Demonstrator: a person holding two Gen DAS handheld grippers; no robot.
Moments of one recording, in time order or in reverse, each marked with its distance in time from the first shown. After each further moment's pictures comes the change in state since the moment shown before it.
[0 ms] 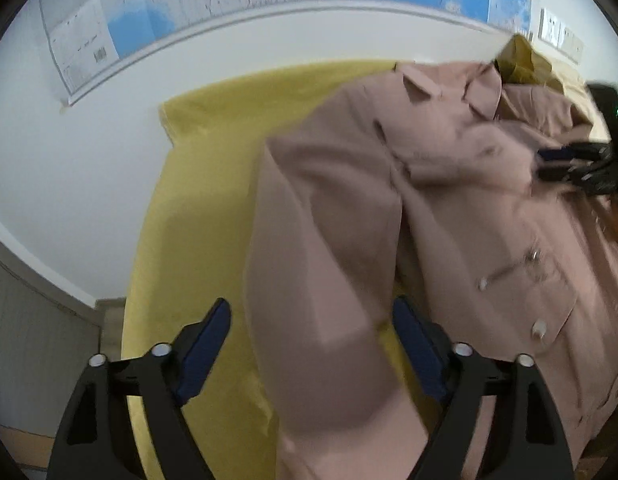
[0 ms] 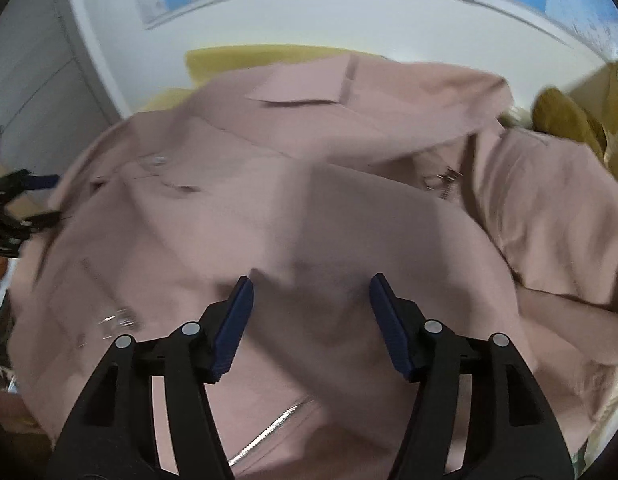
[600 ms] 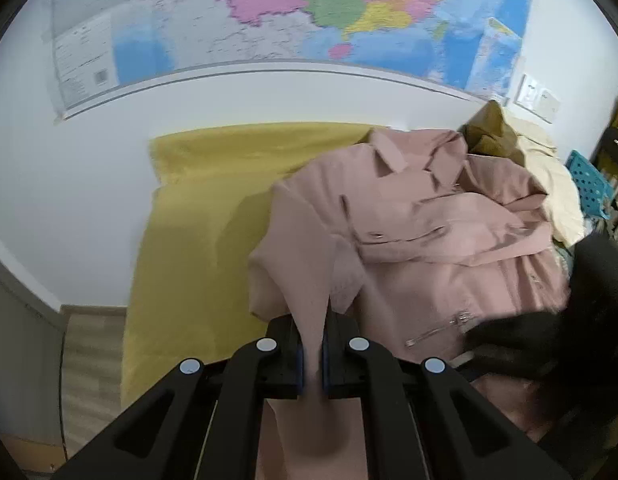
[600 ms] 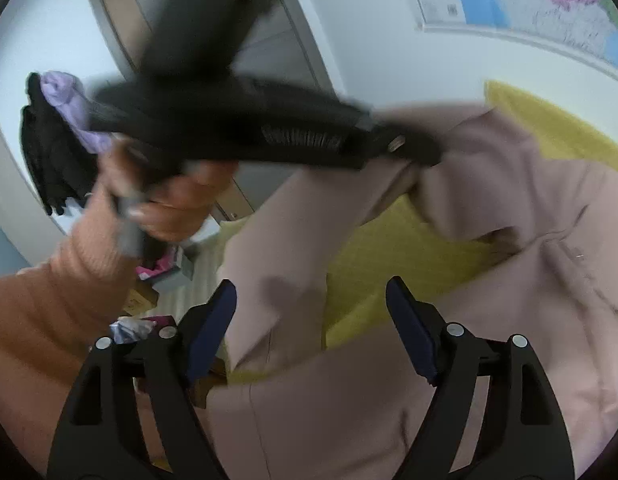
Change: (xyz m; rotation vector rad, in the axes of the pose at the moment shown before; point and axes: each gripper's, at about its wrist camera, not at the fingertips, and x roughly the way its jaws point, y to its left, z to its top) left arm -0.056 0.009 0.045 -0.084 -0.101 -0.177; right arm 0.002 0.239 0.016 -0.337 -0.033 0.596
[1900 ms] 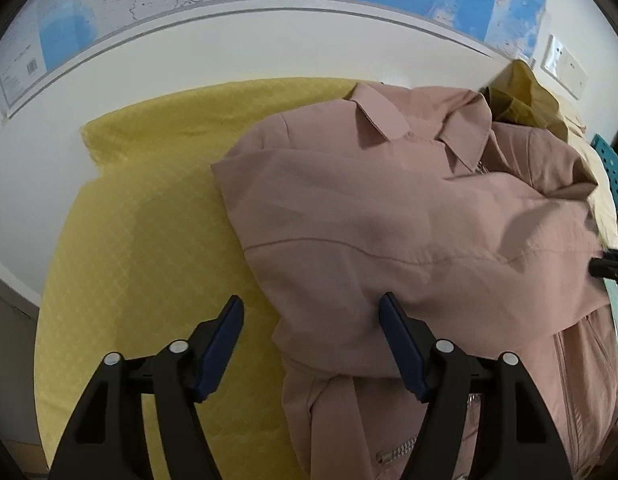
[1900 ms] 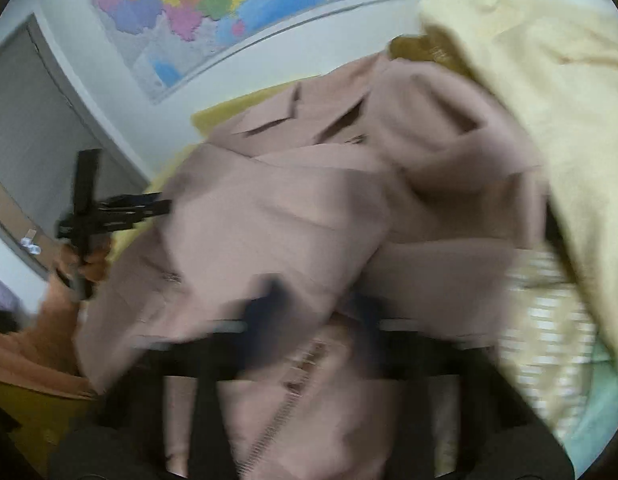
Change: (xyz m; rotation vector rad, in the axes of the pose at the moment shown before) left arm 0.130 -0.052 0.019 0.002 0.059 0.046; right arm -0.251 -0.154 -0.167 0.545 -0.216 -0.454
